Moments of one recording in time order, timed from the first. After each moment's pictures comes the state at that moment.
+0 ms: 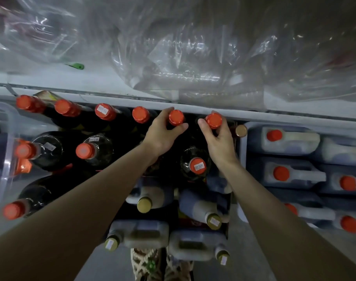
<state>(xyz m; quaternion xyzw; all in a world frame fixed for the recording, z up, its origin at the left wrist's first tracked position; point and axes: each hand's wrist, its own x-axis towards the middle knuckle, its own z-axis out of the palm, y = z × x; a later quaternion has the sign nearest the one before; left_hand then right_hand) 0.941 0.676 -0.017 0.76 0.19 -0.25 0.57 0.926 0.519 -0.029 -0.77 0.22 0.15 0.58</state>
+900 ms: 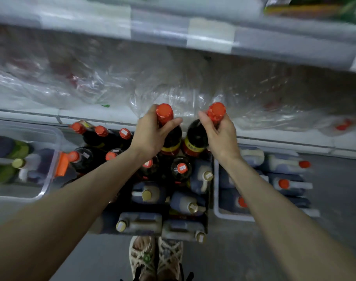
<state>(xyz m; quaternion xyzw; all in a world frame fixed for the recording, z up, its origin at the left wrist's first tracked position) 0.919 0.681 0.196 0.84 0.08 -0.06 0.54 0.923 0.512 0.187 -0.81 0.08 0.04 0.57</state>
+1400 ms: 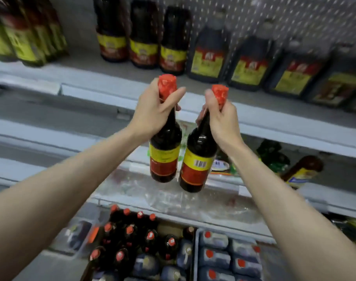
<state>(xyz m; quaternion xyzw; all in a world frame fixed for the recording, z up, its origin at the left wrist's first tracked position) 0.905 0.723 0.733 0.78 -0.06 0.23 0.58 0.924 0.562 0.727 -0.77 -0.12 -0.12 0.61</state>
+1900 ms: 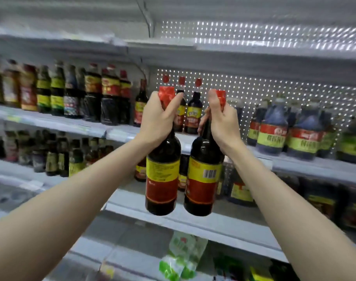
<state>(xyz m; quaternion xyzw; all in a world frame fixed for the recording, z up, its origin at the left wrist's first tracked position) 0.832 0.765 1.046 0.69 -0.14 0.50 0.51 0.866 0.623 1.054 -0.66 -0.34 -0.27 0.61</state>
